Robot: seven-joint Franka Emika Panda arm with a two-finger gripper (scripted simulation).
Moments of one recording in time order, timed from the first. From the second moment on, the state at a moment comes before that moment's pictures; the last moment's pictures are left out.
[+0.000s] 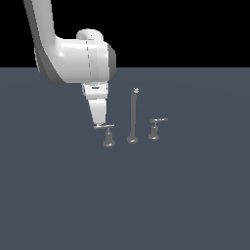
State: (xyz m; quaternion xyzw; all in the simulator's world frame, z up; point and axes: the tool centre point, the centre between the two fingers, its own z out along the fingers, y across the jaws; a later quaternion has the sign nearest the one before) arm 0.043 0.102 0.089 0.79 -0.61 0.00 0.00
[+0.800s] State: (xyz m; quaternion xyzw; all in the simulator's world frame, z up) arm 0.013 0.109 0.089 0.79 -0.61 0.00 -0.01
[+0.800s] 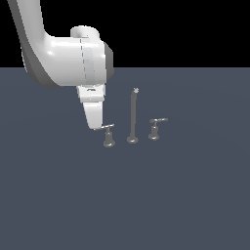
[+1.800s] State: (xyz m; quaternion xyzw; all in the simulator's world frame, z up) arm -0.036 0.097 0.089 0.80 -0.60 0.00 -0.01
